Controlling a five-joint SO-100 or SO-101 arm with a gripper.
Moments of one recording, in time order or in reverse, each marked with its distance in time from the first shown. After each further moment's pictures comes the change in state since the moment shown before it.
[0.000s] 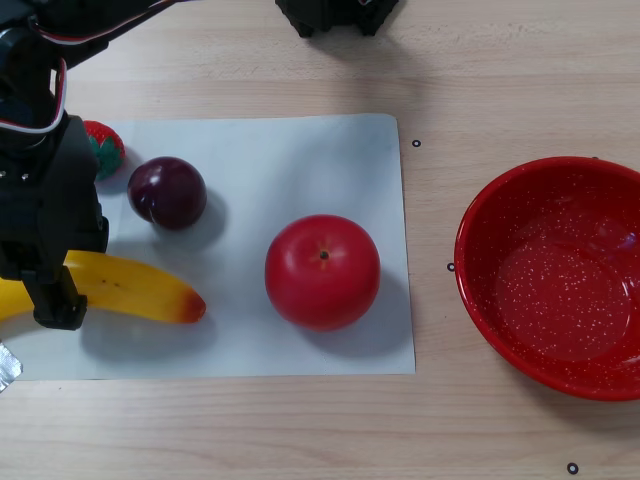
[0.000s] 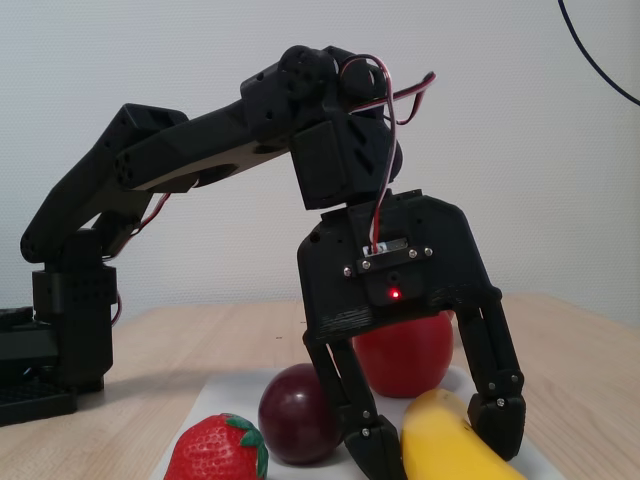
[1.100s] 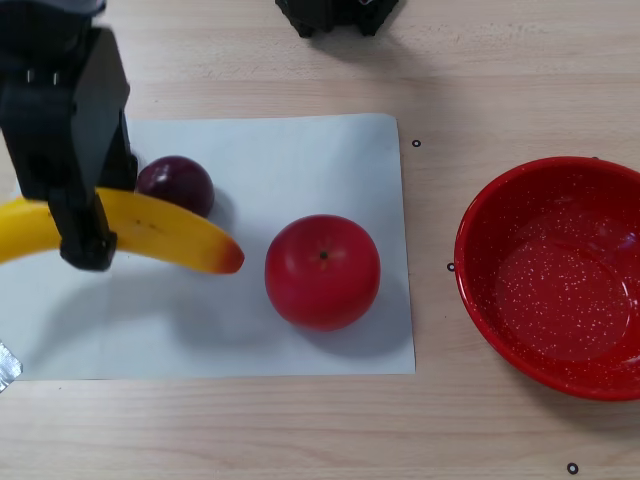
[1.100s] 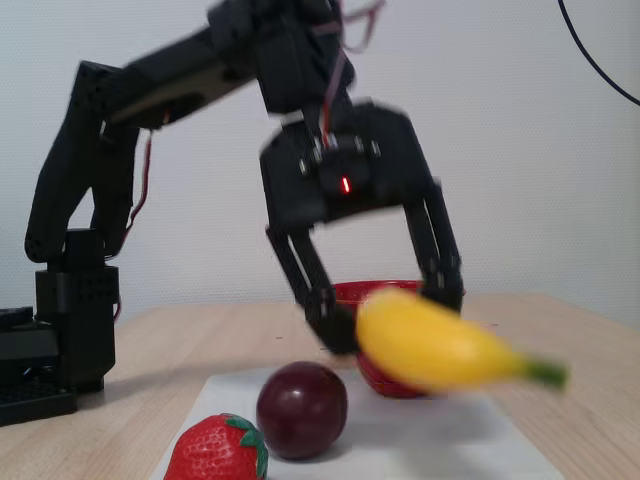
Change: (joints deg) arm 4.1 30.5 26.6 1.1 -3.7
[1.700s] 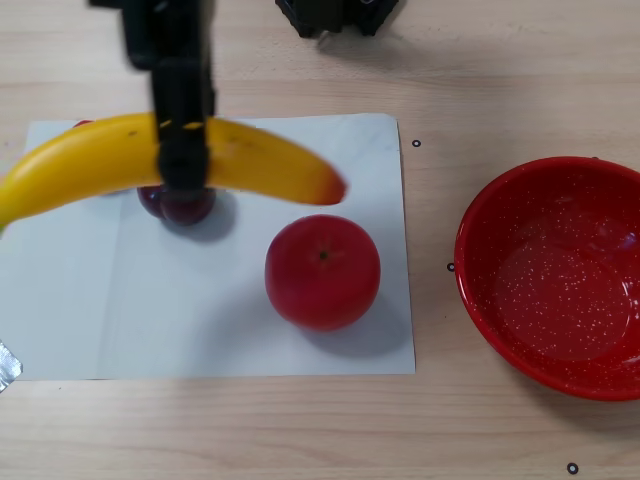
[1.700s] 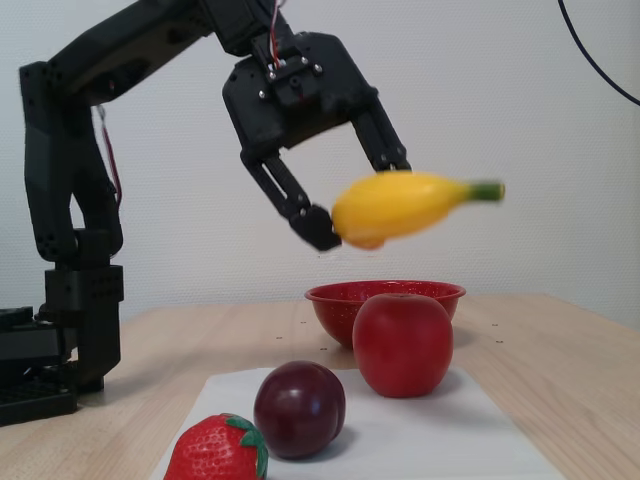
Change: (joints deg) arm 12.6 32.1 23.3 -6.0 -5.8
